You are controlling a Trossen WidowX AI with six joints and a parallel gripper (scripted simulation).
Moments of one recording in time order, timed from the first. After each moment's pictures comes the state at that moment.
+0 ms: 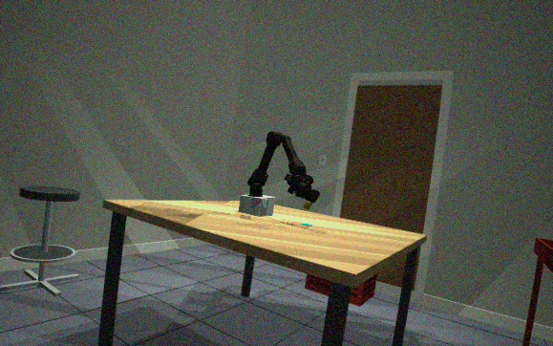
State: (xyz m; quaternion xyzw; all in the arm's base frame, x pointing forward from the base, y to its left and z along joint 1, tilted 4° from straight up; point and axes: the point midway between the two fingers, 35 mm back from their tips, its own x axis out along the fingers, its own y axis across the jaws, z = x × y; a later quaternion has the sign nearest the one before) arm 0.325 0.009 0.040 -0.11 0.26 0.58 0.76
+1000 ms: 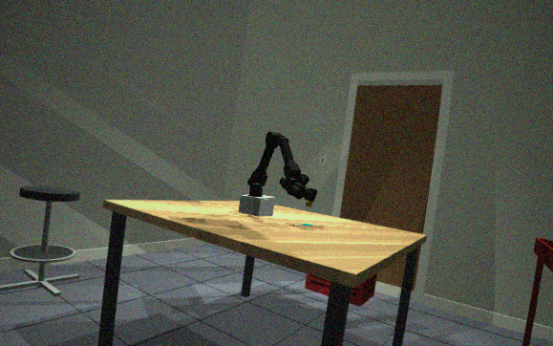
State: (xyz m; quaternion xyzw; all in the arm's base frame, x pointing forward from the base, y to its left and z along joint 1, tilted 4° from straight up) arm 0.326 -0.002 0.050 -0.08 0.16 0.56 0.81
